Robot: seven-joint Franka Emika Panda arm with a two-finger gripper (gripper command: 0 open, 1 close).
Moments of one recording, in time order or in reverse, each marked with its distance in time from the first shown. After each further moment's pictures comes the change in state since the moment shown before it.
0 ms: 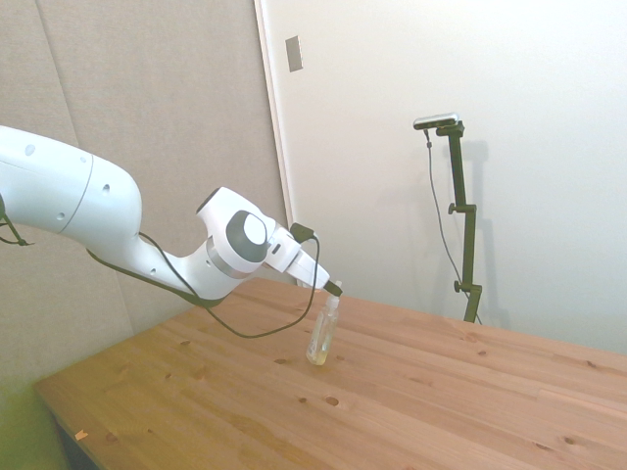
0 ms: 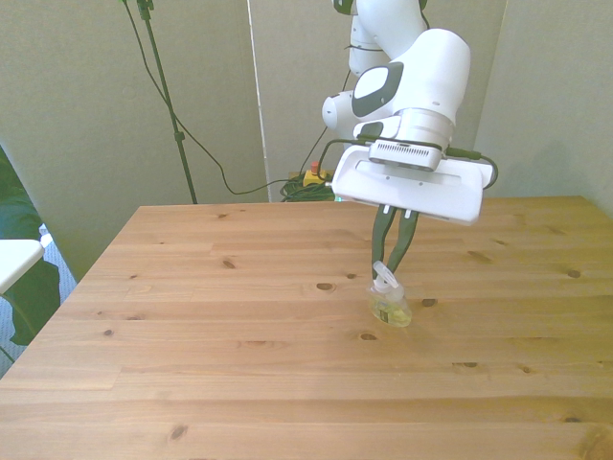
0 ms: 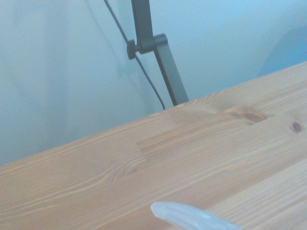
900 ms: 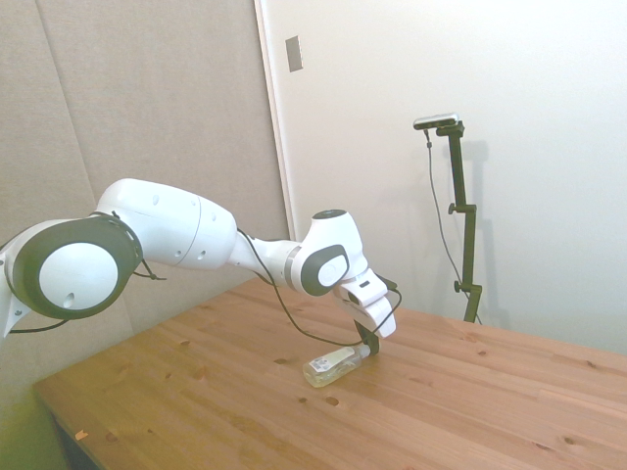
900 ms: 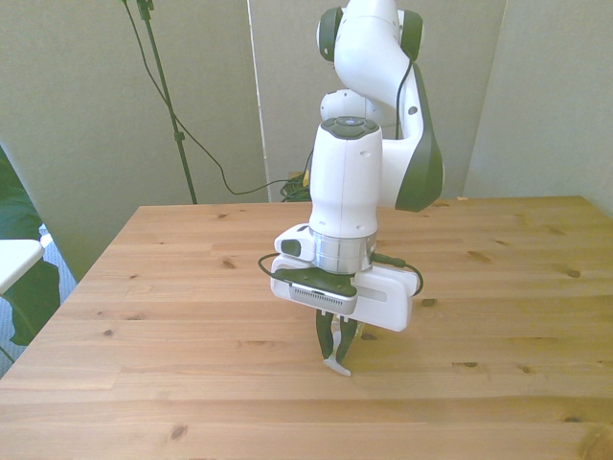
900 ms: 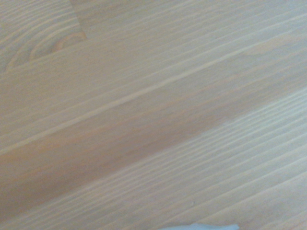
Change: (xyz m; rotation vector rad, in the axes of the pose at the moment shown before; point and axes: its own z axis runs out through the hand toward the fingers) arm 0.054 0.024 0.173 -0.374 -0.426 -0.028
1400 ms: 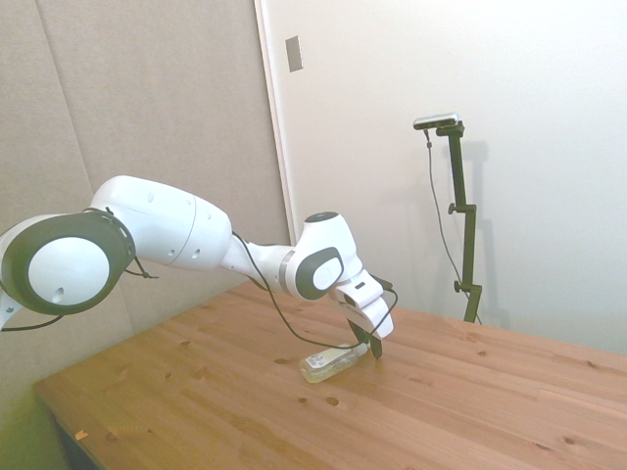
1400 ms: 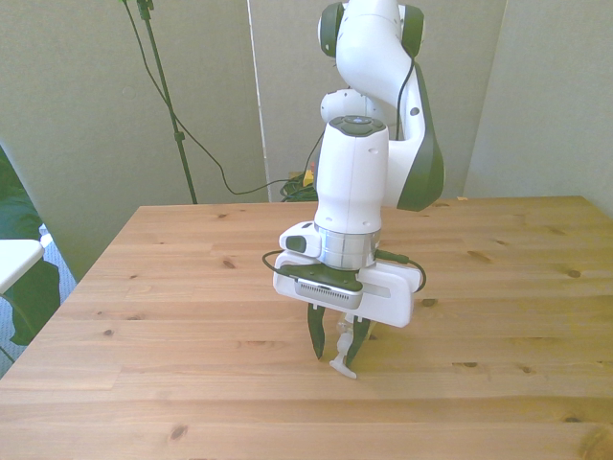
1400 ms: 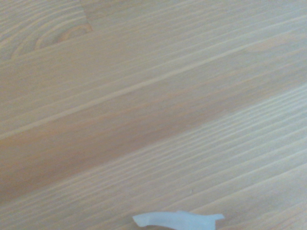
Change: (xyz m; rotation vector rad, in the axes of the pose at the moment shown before) arm -0.007 0.007 -0.001 0.008 0.026 -0.032
